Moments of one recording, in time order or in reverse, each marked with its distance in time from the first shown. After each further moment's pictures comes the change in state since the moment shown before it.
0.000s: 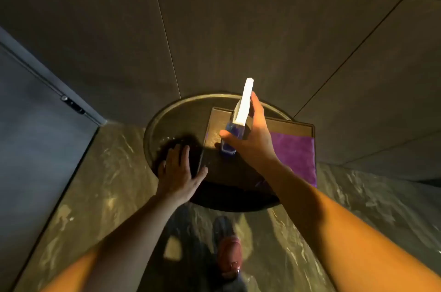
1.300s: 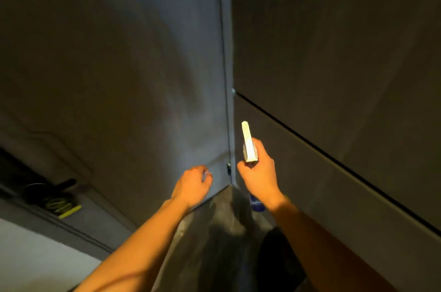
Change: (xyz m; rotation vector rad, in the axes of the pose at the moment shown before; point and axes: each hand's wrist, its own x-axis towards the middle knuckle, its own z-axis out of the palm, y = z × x) left_hand -0.194 -0.090 -0.441 -0.348 0.584 -0.485; right_hand 0.066 -0.466 0.094 0.268 -0.539 -0.285
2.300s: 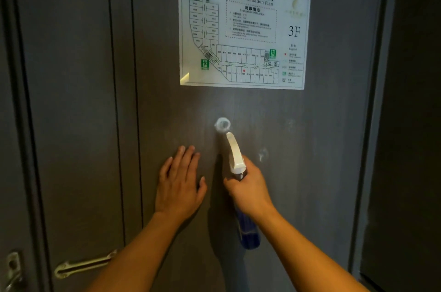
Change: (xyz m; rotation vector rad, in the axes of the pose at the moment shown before) left_hand 0.141 -0.158 -0.489 0.646 1.161 0.210; right_hand 0.186 -0.391 0.328 0.214 -0.304 -0.554
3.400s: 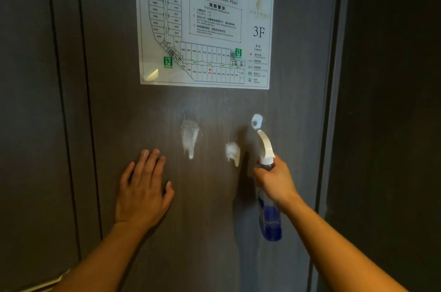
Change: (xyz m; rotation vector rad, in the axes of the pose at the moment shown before) left_hand 0.000 0.001 -0.007 0.022 -0.006 0.009; right_hand 0.008 0.023 -0.118 -0.129 0.254 0.169
